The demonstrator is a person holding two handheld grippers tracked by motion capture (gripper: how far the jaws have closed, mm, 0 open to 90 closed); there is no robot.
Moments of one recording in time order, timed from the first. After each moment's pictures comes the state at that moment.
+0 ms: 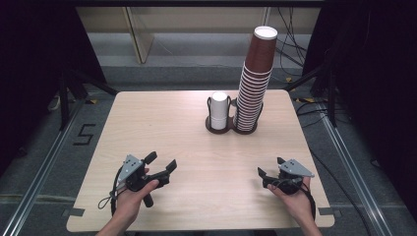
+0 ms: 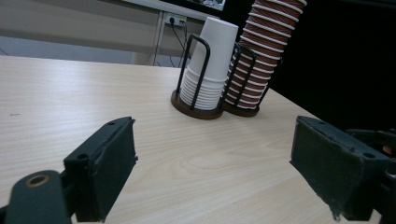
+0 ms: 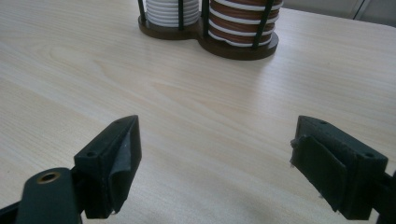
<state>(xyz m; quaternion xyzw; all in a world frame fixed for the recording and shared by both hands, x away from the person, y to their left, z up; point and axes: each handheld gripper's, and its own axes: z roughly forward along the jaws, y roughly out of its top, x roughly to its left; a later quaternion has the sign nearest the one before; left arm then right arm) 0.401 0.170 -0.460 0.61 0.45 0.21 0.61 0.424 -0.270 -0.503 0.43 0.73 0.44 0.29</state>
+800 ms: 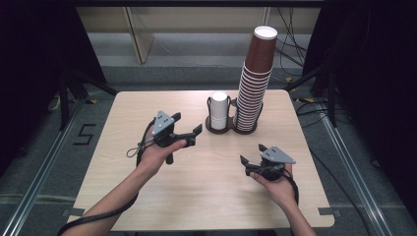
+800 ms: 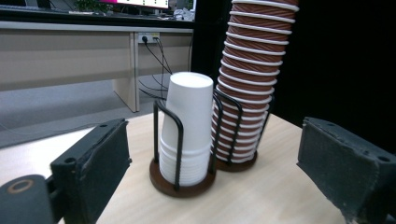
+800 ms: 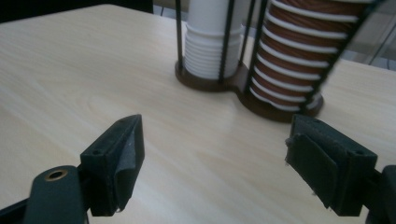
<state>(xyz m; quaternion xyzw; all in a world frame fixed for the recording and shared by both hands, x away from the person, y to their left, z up) 0.511 0.103 -0.397 0.66 0.36 0.26 0.60 0.455 -0.212 -0.476 0.40 0.73 0.48 0.28</state>
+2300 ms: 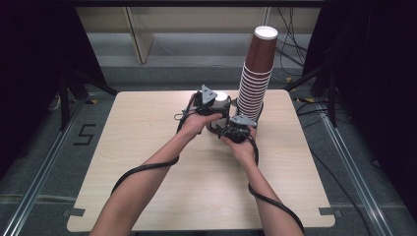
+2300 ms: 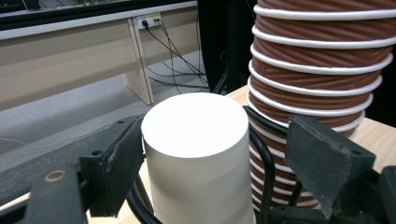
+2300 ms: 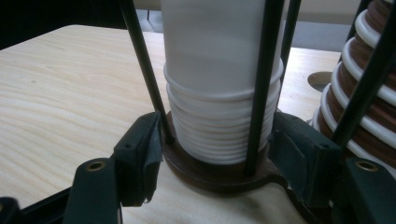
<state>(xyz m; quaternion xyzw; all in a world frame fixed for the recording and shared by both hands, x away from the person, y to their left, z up) 0.624 0.012 -0.416 0.72 0.34 0.30 0.53 0.582 -0.131 -0.495 0.47 0.69 0.49 0.25</state>
